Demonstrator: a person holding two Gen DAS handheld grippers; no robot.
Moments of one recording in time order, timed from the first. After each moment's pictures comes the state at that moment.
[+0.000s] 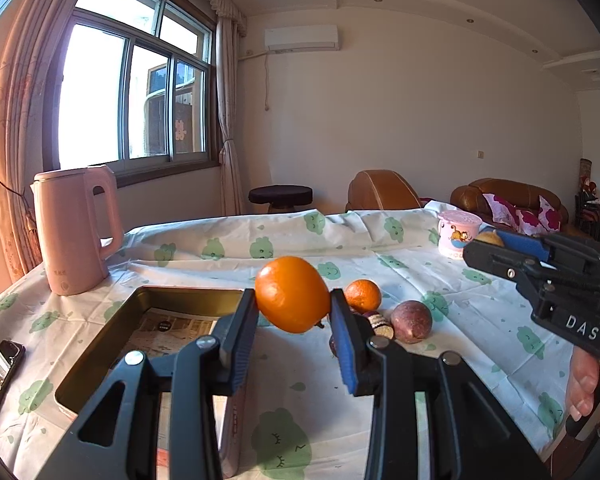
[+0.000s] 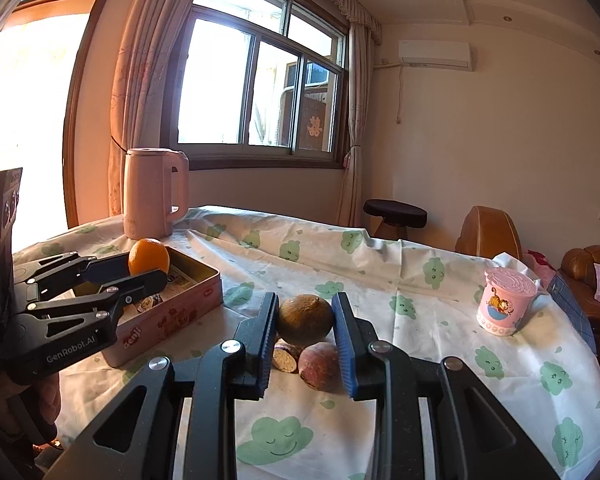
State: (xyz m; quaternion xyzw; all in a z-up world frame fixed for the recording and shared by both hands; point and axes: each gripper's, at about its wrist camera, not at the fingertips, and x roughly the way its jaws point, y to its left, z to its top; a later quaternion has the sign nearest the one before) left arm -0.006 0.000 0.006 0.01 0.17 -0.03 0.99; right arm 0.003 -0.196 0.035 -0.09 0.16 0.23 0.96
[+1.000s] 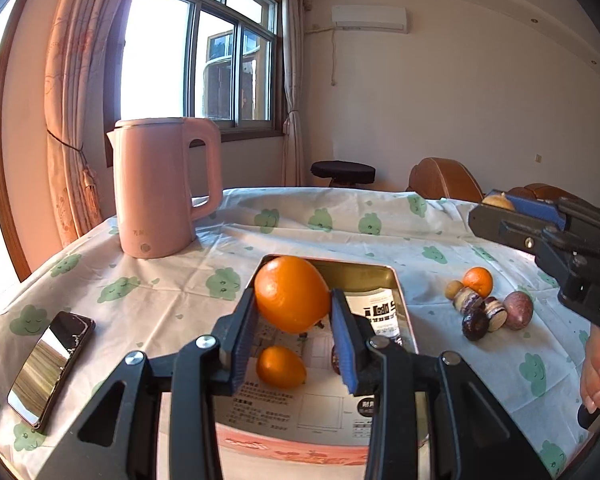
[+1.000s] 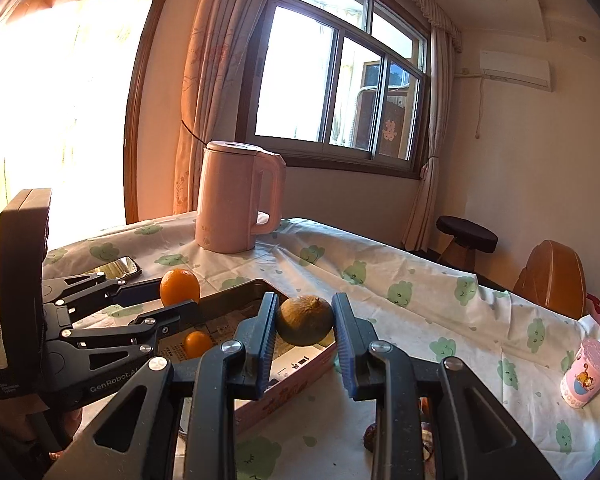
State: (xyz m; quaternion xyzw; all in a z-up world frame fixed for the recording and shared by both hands) left arm 0.002 0.118 -0.005 -0.03 0.22 0.07 0.97; right arm 0.031 -0.057 0.048 -0.13 0.16 0.34 0.91
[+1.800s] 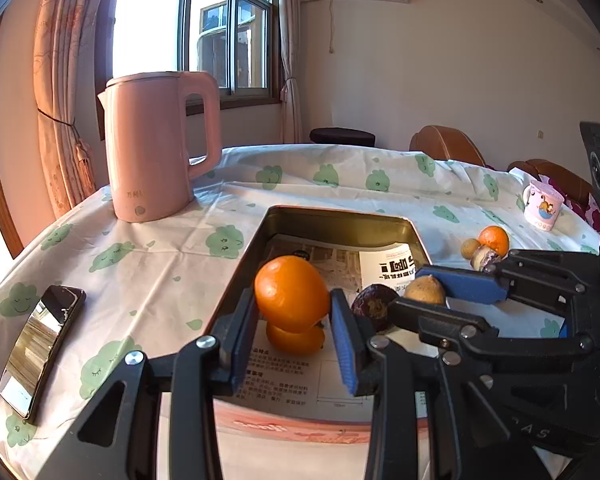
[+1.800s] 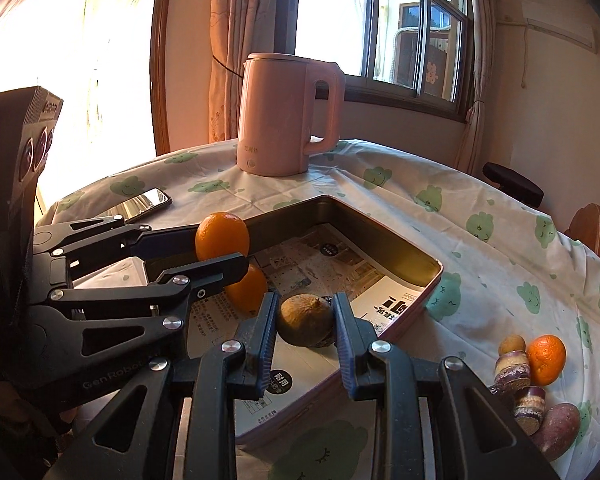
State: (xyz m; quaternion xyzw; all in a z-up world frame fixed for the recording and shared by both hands) left arm 0.011 0.125 -0.032 -0.03 0.28 0.06 0.96; right arm 0.041 -0.002 -0.023 -0.16 0.27 0.39 0.86
